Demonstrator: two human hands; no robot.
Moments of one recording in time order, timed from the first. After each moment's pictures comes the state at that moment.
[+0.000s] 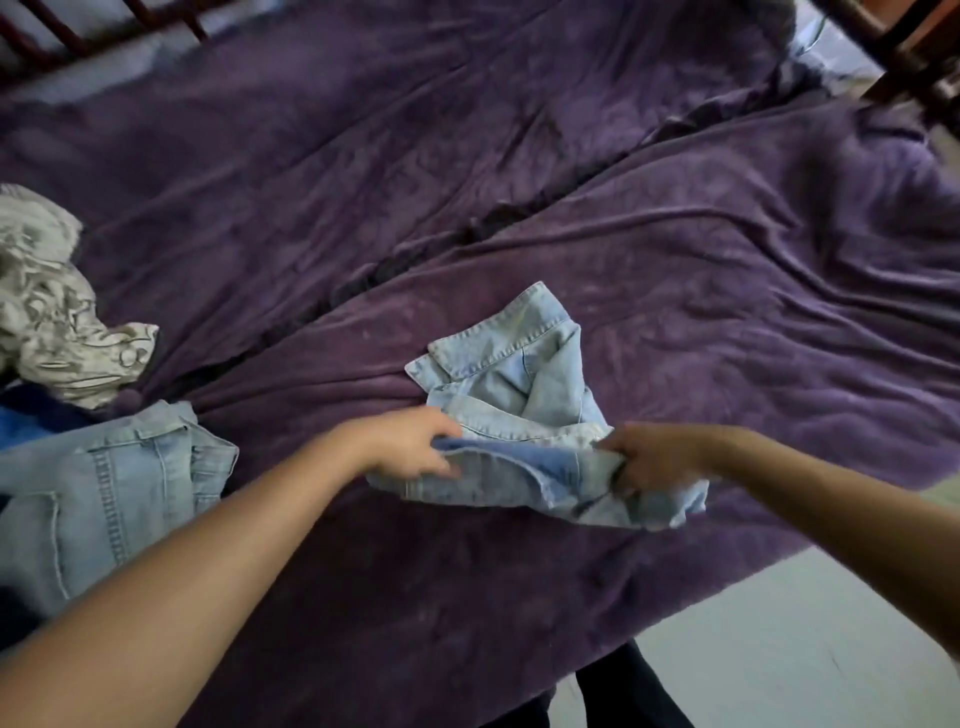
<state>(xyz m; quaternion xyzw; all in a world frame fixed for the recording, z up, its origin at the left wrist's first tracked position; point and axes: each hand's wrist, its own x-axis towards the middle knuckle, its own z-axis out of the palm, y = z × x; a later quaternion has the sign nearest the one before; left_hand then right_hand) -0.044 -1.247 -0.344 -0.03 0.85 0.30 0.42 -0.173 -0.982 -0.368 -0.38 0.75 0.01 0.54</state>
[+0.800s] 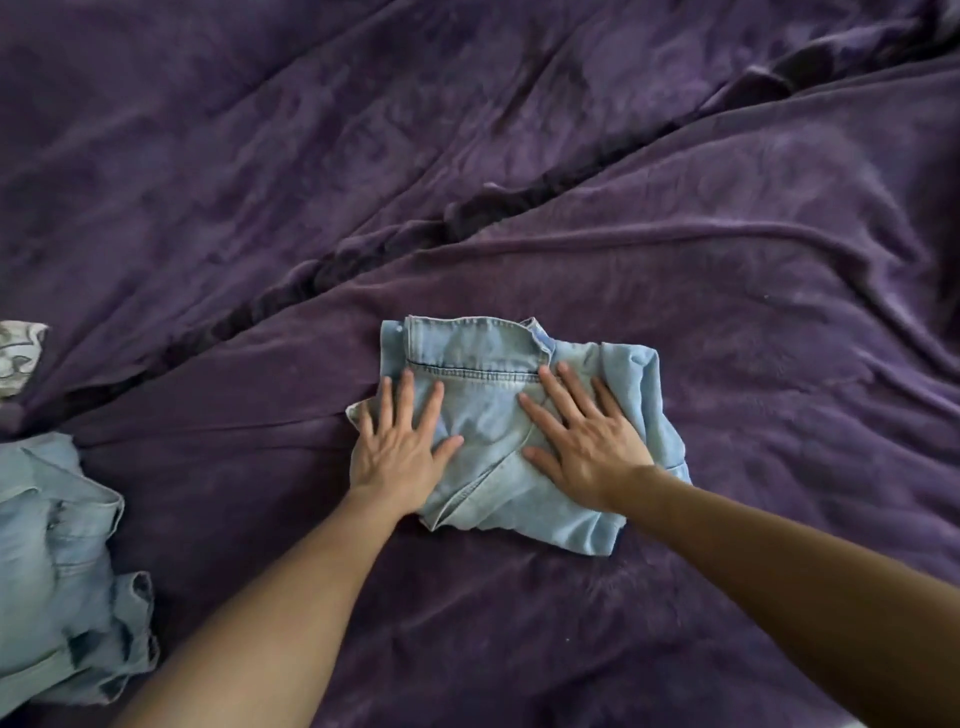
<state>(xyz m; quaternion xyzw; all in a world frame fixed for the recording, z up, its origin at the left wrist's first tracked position) -0.118 -1.225 -0.540 -0.23 0.92 0.04 0.31 -0.264 -1.024 -0.535 -0.50 0.83 0.04 0.26</state>
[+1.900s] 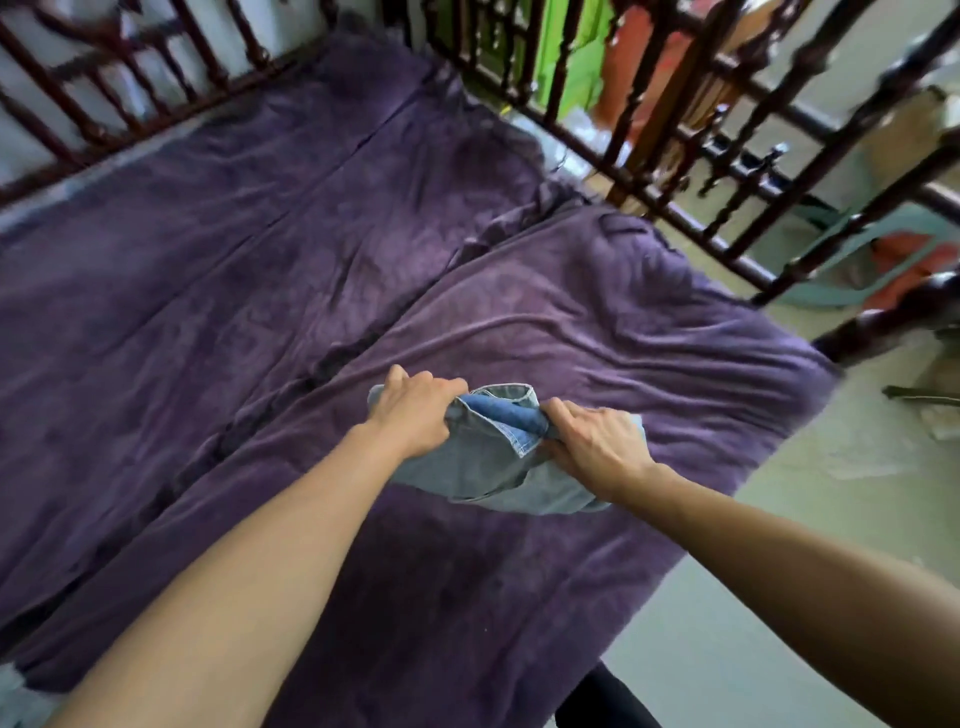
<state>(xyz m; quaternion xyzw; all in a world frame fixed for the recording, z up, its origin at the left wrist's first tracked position) -0.273 -1.127 -0.296 0.06 0.98 0.08 0.16 -0.280 -0.887 -0.311 -0.30 0.95 -0.03 0.07</state>
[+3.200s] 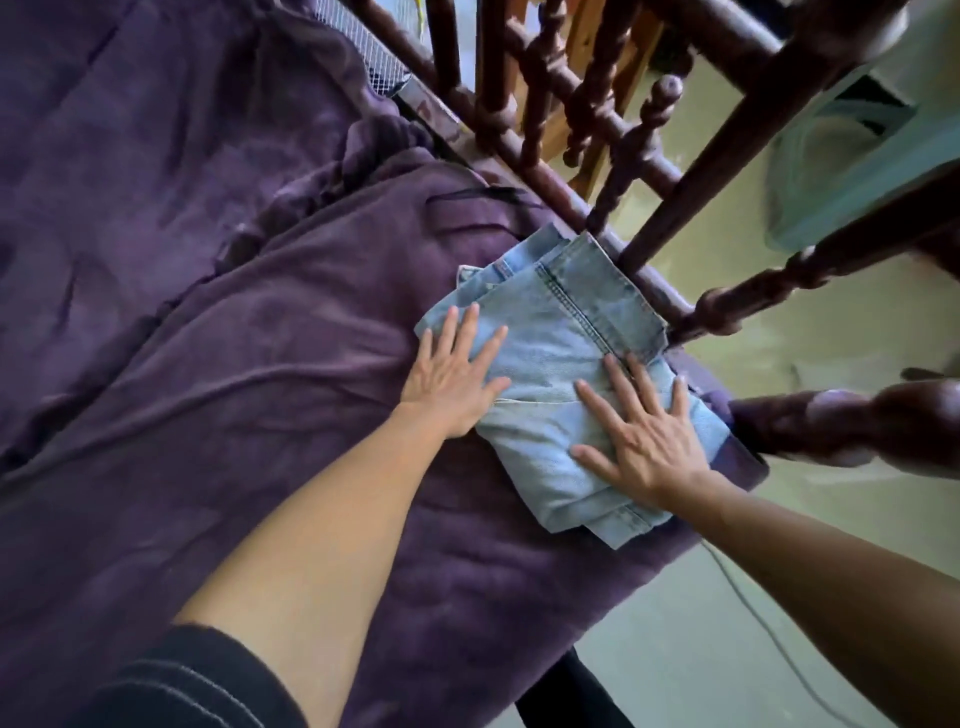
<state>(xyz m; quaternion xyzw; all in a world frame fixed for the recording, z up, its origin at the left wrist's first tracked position) -0.556 -0.822 -0.483 0.06 0.96 0.05 0.27 -0.536 -0.558 -0.486 -0.24 0.94 0.07 0.21</state>
